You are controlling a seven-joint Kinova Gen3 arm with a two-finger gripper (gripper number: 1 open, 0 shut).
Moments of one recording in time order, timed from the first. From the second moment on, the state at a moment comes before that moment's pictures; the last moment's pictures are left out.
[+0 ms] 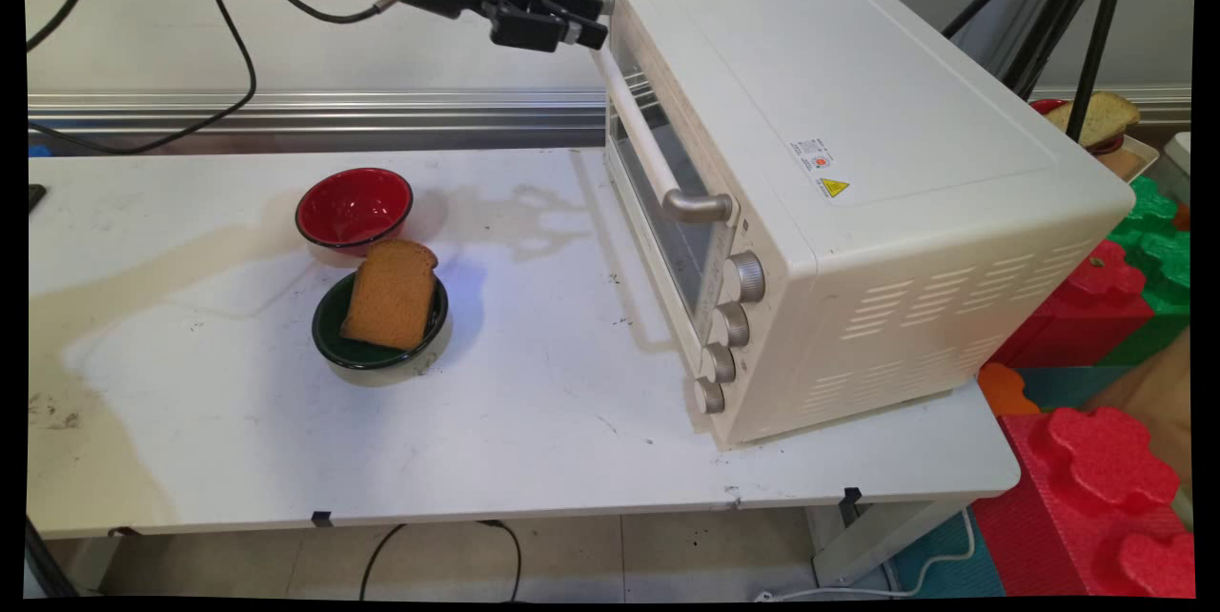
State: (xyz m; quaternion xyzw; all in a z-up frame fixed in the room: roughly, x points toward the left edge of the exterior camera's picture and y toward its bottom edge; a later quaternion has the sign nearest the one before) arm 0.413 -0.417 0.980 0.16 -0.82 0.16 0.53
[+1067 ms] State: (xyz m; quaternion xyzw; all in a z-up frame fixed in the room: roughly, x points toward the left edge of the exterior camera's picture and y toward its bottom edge) arm 0.381 -0.435 0.958 0.16 -0.84 0.15 0.50
